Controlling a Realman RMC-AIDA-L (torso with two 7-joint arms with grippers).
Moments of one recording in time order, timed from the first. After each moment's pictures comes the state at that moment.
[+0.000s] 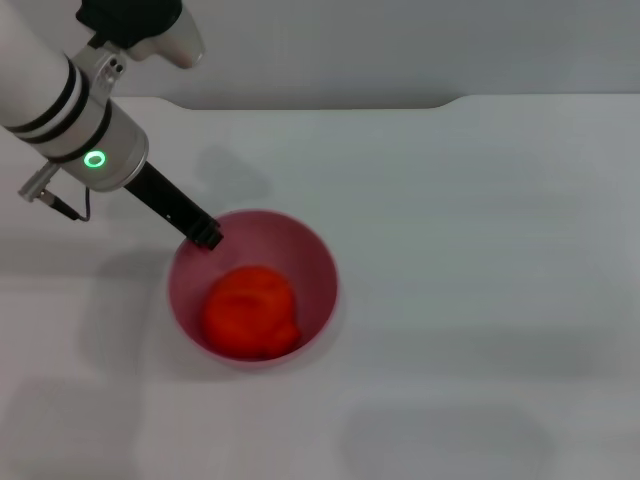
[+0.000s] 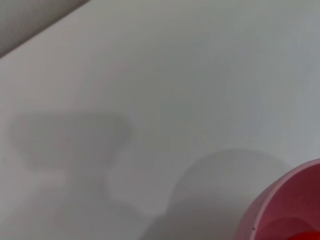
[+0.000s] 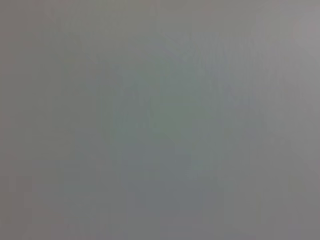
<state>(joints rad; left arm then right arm) -0.86 -2.04 1.17 0.94 2.65 1.47 -2.44 0.18 2.07 -1.21 -0.80 -0.18 -1.28 0.22</state>
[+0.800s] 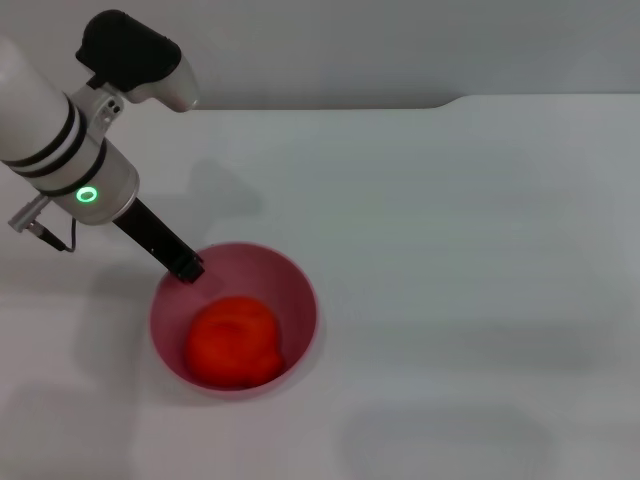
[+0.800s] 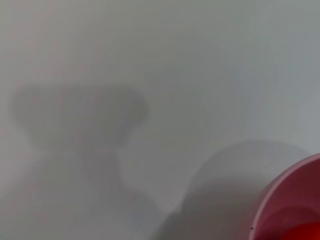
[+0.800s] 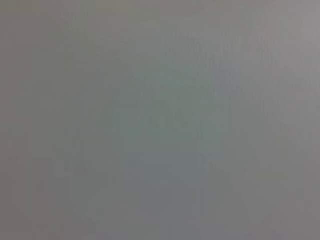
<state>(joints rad) -0.83 -2.04 1.23 0.91 2.67 1.45 -2.44 0.21 2.07 -1.22 -0.76 -0.19 -1.28 0.22</state>
